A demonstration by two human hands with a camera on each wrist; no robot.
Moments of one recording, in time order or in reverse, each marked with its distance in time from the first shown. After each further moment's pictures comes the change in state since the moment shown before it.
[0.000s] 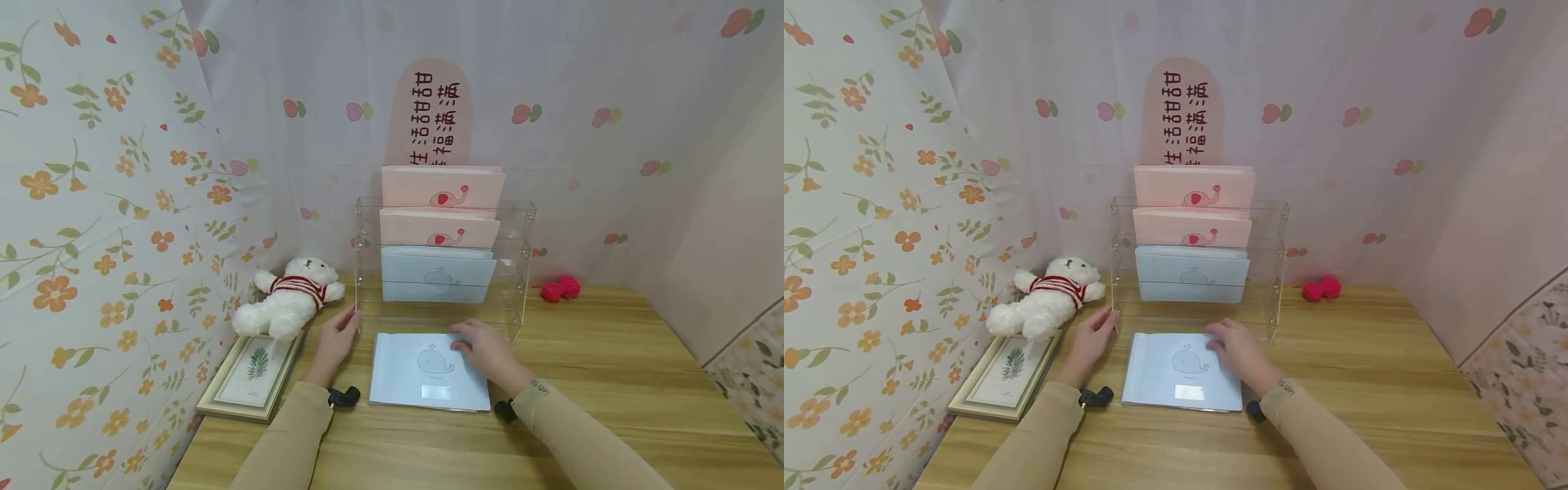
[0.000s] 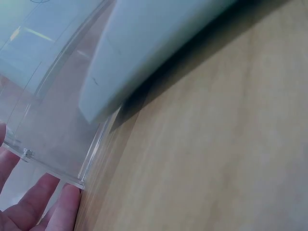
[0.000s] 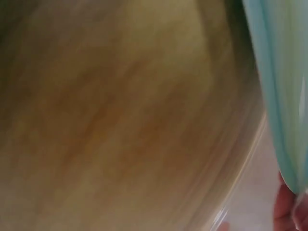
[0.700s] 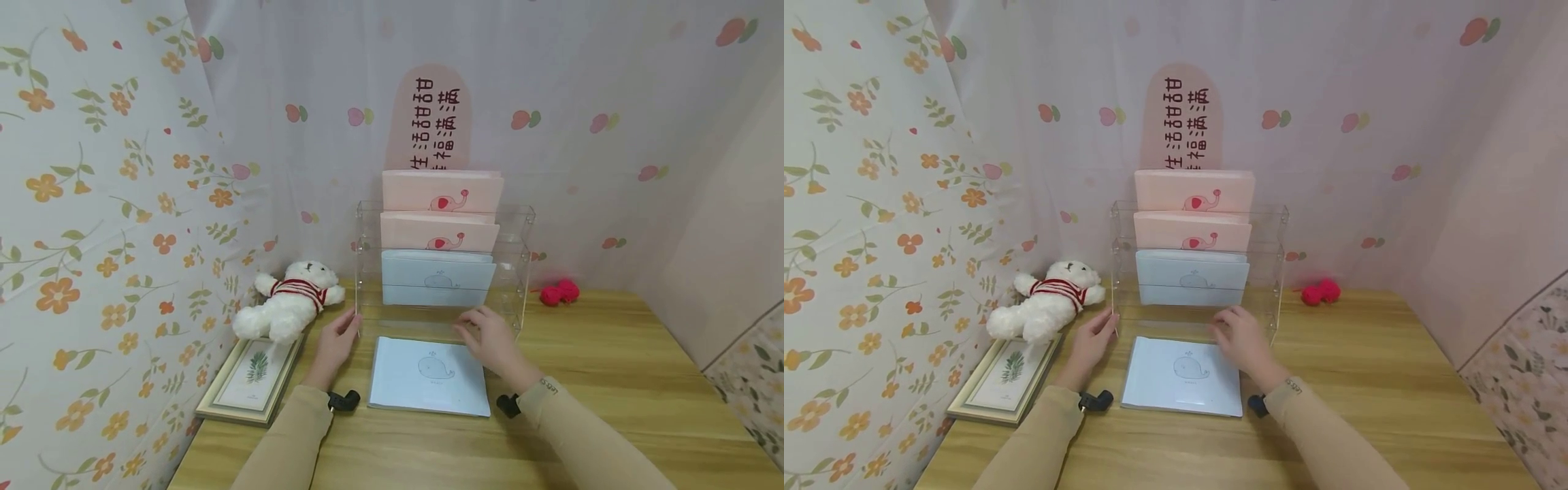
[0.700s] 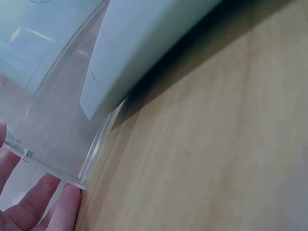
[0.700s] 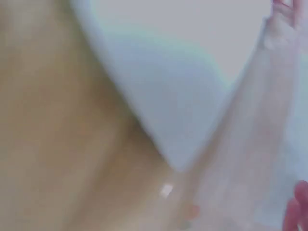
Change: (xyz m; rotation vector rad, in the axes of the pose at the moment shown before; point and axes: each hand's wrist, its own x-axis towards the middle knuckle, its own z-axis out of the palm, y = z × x) left_hand -0.001 -0.002 -0.001 0.017 -0.003 -0.005; right_hand 0.009 -0.005 -0.023 0.071 0.323 -0.109
